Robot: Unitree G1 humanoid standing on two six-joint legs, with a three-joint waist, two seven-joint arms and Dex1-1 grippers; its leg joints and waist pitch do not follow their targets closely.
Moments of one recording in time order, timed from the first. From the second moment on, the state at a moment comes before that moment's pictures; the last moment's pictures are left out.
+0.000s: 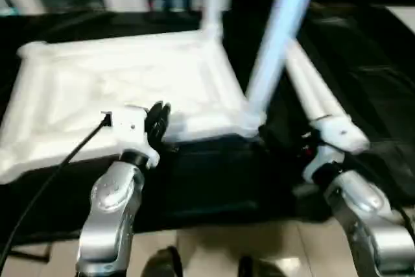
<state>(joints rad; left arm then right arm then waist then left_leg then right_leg) -0.08 0.01 0.05 -0.27 -0.04 0.26 -0.21 -0.05 -0.17 -0.07 -0.37 0.25 0.45 0.34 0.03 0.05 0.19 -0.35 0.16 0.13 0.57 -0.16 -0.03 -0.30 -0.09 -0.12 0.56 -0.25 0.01</state>
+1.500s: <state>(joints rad) -0.09 0.03 0.05 -0.31 -0.08 0.33 -0.13 -0.07 -0.21 -0.07 -0.37 0.28 0.50 0.32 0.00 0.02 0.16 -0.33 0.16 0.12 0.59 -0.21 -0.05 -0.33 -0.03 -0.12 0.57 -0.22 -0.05</state>
